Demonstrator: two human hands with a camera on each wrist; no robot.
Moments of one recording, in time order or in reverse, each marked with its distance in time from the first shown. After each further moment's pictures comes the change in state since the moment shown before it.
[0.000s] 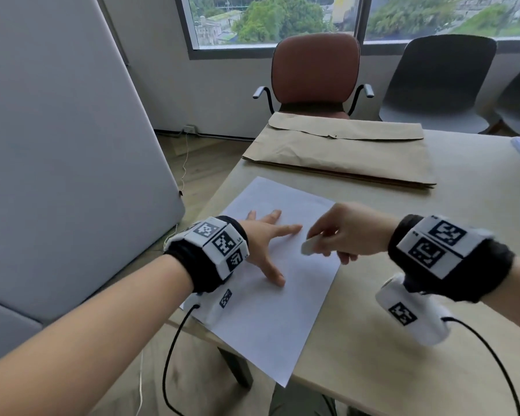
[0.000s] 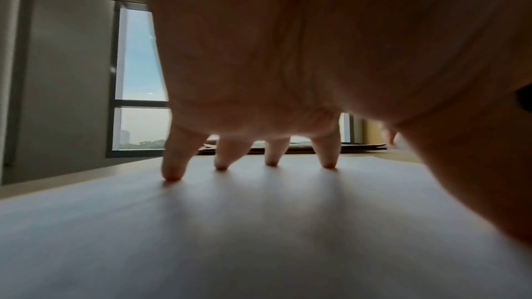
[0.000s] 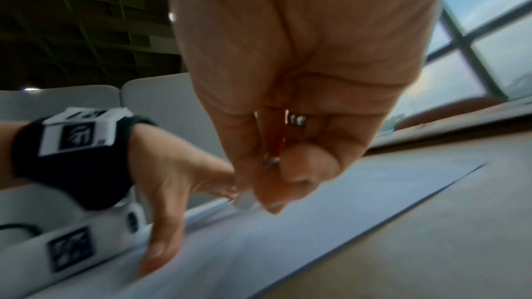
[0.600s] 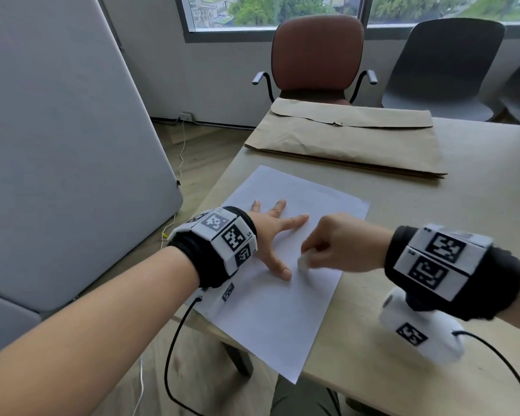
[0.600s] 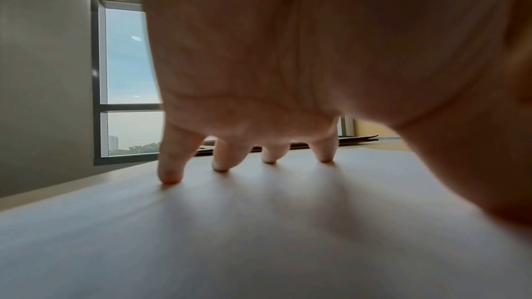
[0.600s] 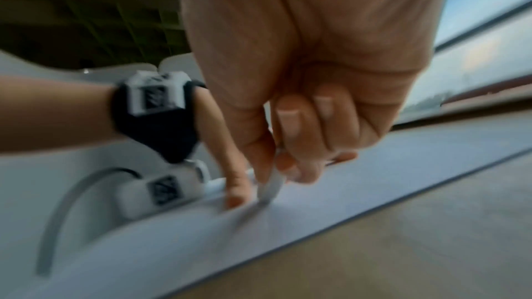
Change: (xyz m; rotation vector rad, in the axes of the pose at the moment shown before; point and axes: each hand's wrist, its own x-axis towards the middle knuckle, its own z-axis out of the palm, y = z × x) left_hand 0.001 0.002 0.000 0.101 -0.046 -0.007; right_hand 0.000 -0.021 0.026 -0.178 -0.027 -0.054
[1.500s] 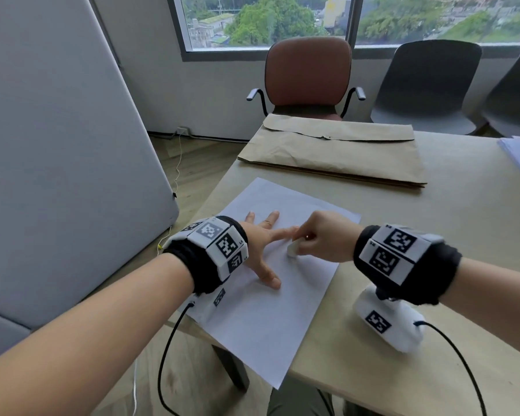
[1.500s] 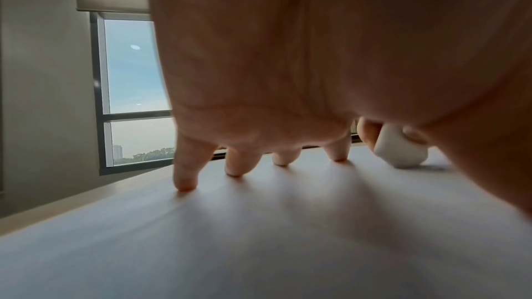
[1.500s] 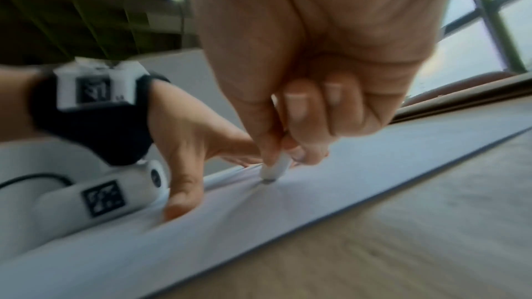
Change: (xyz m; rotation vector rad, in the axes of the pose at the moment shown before) left_hand -0.005 0.003 0.000 0.059 -0.011 0.008; right_hand 0.005 0.001 -0.004 0.040 0.119 0.097
